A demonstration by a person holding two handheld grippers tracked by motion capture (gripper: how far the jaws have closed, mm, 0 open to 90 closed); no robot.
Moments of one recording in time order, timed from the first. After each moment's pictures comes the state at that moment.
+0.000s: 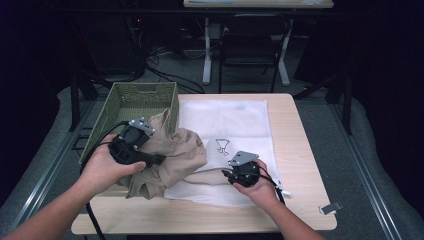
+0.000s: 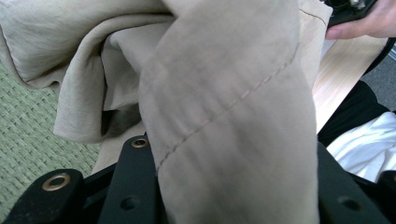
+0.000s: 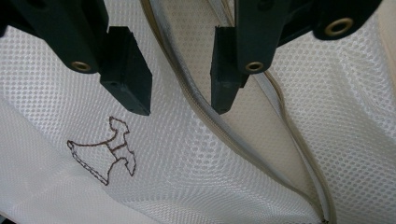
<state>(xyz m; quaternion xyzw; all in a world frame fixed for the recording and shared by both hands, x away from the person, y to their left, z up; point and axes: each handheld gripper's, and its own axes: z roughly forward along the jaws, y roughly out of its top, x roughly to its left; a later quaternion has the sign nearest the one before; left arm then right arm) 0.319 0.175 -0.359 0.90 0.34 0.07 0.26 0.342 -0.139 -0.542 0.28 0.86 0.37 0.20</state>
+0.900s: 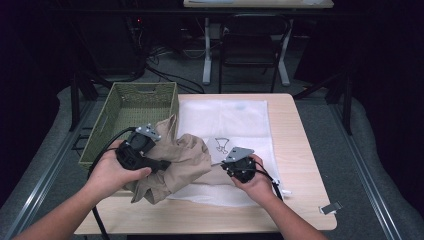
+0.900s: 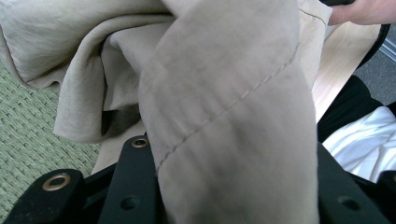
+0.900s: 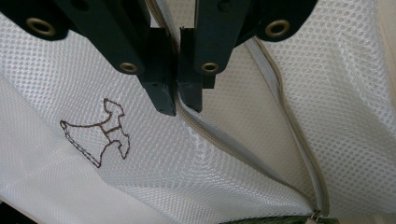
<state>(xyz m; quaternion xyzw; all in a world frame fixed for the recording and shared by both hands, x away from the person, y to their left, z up) 0.316 0.166 -0.374 0.90 0.33 0.06 0.26 0.352 -0.130 -0.532 0.26 0.87 0.37 0.20</state>
